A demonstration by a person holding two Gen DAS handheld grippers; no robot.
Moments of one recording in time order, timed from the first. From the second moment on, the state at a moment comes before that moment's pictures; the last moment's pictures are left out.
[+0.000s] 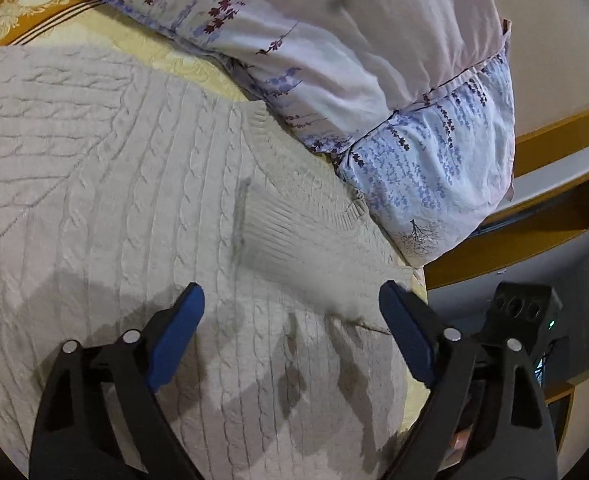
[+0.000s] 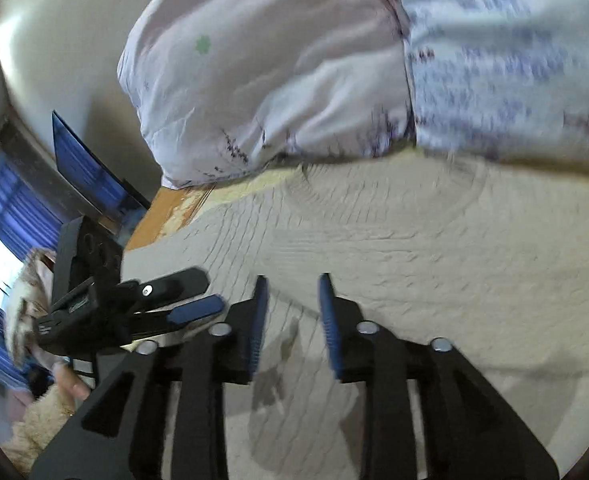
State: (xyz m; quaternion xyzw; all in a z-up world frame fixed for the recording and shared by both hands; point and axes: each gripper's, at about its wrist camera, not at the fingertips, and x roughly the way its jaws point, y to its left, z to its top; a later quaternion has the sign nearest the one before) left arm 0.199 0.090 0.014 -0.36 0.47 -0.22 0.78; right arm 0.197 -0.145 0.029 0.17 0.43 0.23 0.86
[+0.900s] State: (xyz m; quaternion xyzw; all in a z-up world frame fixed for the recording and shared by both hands) left arm 0.237 0.078 0.003 -0.34 0.49 -0.17 0.78; right arm 0.114 -0.341 -0.004 0.40 0.33 -0.03 0.86
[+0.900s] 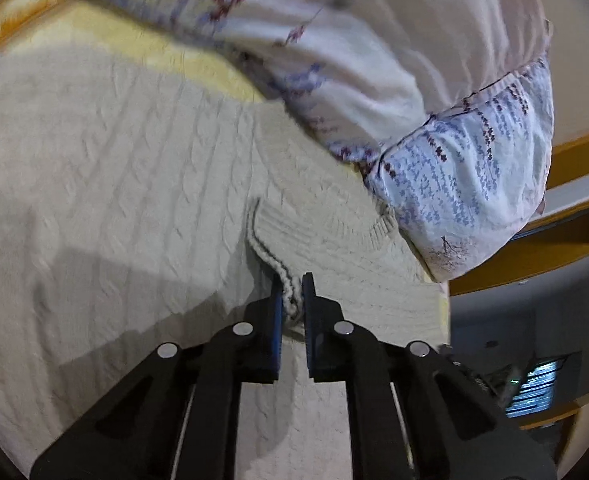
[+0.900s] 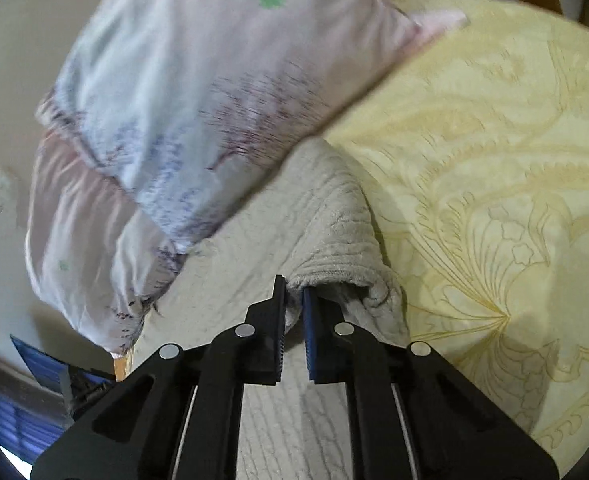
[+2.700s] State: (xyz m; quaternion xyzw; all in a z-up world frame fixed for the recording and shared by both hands) left arm 0.075 0.468 -0.011 -0.60 0.28 0.18 0.73; right arm 0.127 -0.236 0.011 0.22 0.41 0.05 0.89
